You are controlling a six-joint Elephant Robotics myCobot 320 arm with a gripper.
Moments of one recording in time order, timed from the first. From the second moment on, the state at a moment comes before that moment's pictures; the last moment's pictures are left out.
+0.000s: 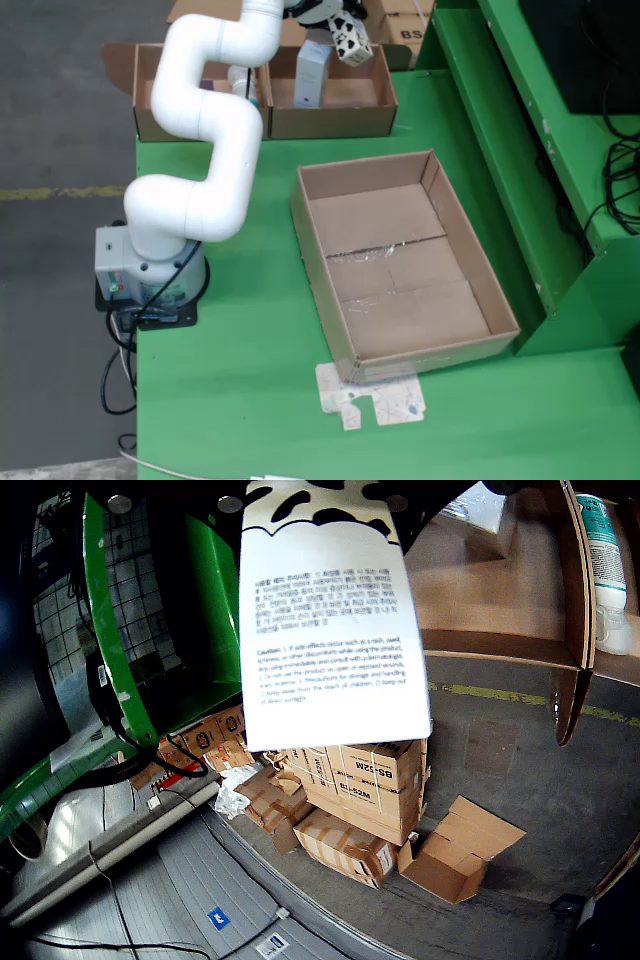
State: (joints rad) arm 1.25 -1.20 -0.03 0.50 0.96 -0.52
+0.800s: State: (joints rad) arm 1.23 -1.29 -0.03 0.50 0.96 -0.51
